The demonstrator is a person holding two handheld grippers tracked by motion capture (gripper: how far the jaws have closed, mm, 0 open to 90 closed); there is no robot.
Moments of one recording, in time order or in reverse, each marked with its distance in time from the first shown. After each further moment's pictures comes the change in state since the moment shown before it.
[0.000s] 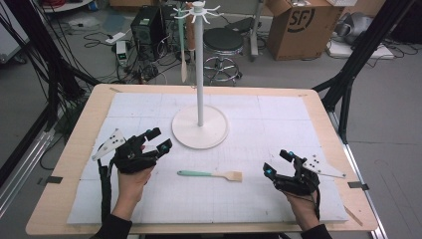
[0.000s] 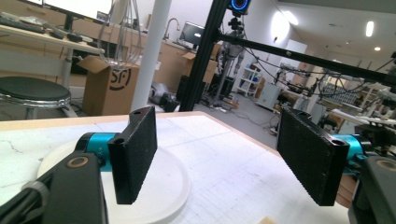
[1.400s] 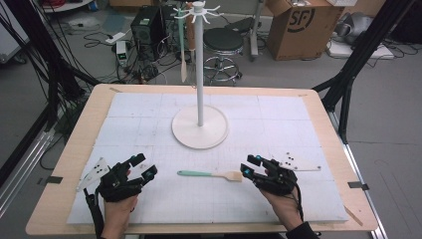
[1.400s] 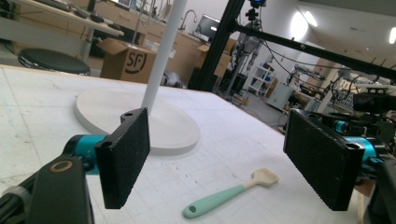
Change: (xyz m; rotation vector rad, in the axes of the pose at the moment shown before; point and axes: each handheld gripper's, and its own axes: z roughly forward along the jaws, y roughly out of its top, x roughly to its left) left arm -0.001 -0.046 -0.061 0.008 0.070 -0.086; right arm 0.041 0.005 0.038 0.069 0.238 0.021
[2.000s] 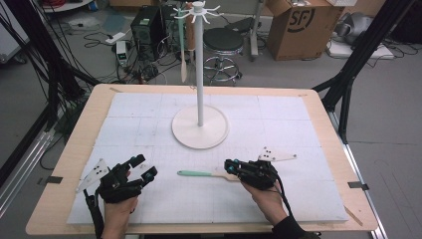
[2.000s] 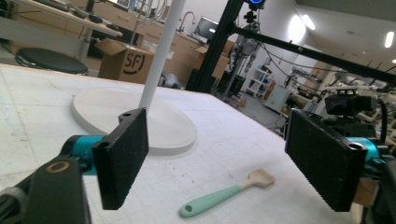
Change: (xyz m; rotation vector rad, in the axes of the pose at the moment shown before) left arm -0.003 -0.003 -0.002 -0.006 0.010 0.001; right arm 0.003 -0.003 0.045 0.104 0.124 0.093
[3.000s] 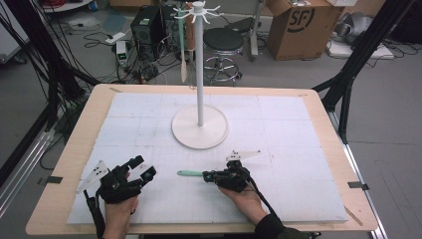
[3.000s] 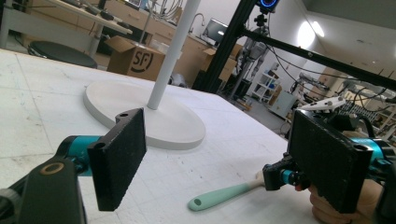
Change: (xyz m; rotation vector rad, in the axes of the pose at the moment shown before) left arm 0.007 -0.009 -0.001 -0.007 0.024 -0.047; right arm 0.010 -0.017 0.067 0.263 0.040 0.108
